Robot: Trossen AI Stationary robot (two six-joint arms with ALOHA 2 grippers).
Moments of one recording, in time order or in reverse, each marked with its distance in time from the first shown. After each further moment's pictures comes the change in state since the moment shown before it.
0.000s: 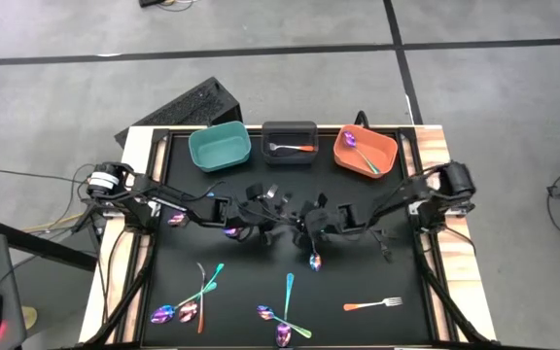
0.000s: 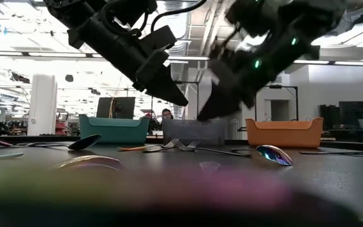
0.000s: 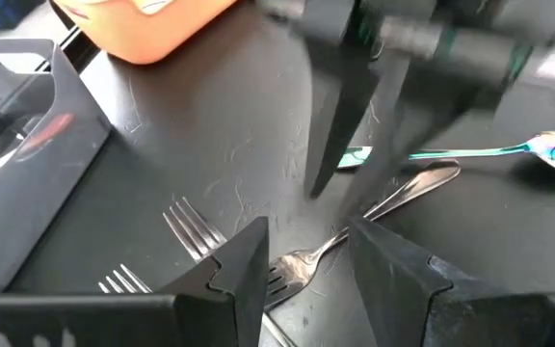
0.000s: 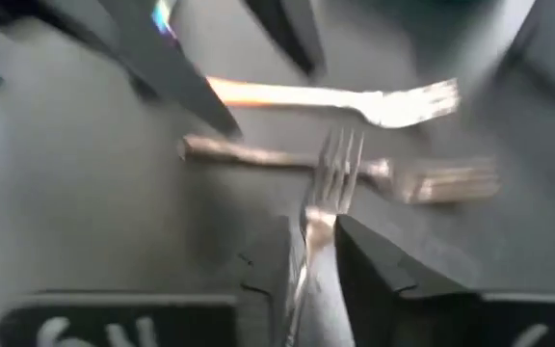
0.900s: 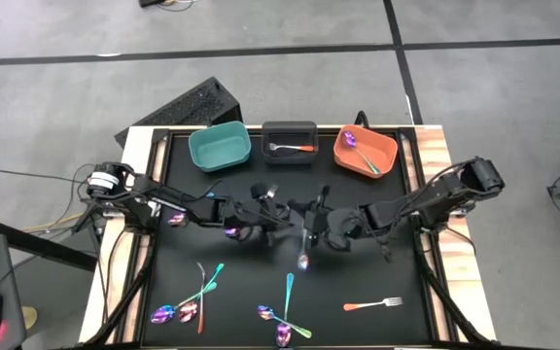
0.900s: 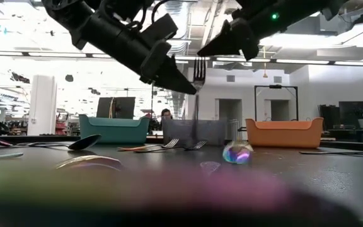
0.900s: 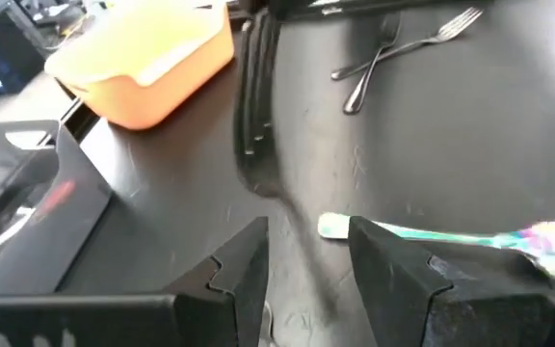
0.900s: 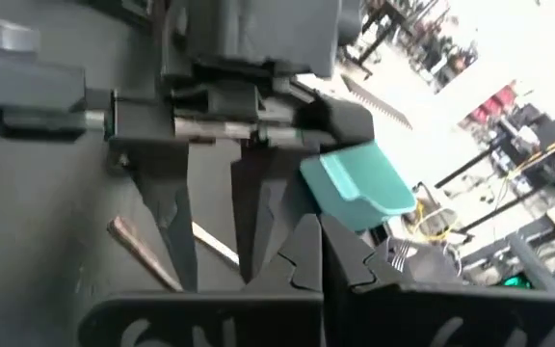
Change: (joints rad) left arm 0.003 0.000 -0.009 0.141 0.023 0.119; right arm 0.118 -0.244 -0.008 0.129 0.247 -0.806
